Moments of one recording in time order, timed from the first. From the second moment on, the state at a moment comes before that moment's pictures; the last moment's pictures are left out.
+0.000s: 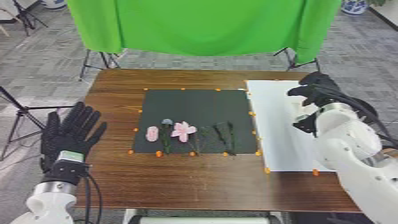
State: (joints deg) left arm 128.3 -47.2 -92.0 -124.5 -0.1 12.8 31.5; right arm -84.6 -45.7 74.7 -107.6 -117.2 3.6 39.0
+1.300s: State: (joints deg) left arm 121.0 -45.7 -87.5 -124.3 5.4 21.1 33.3; right arm -91.3 -45.7 72.8 -103.0 -123.4 -0.8 37.2
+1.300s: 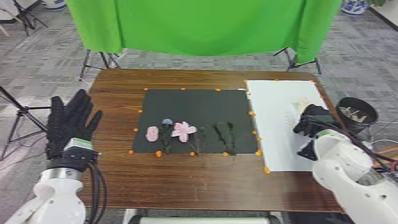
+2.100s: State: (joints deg) left arm 123.4 -46.4 -87.6 -124.5 5.1 23.7 33.5; right arm -74.1 -57.2 51.2 -105.9 -125.4 0.9 23.5
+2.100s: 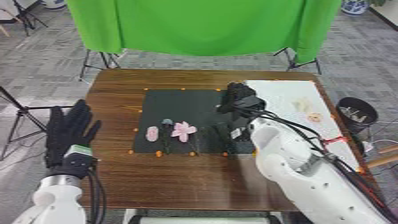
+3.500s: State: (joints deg) left arm 123.2 -47.4 -89.1 -123.8 5.7 23.0 30.1; right arm -75.8 -66.0 52.7 -108.2 -124.7 -9.8 31.7
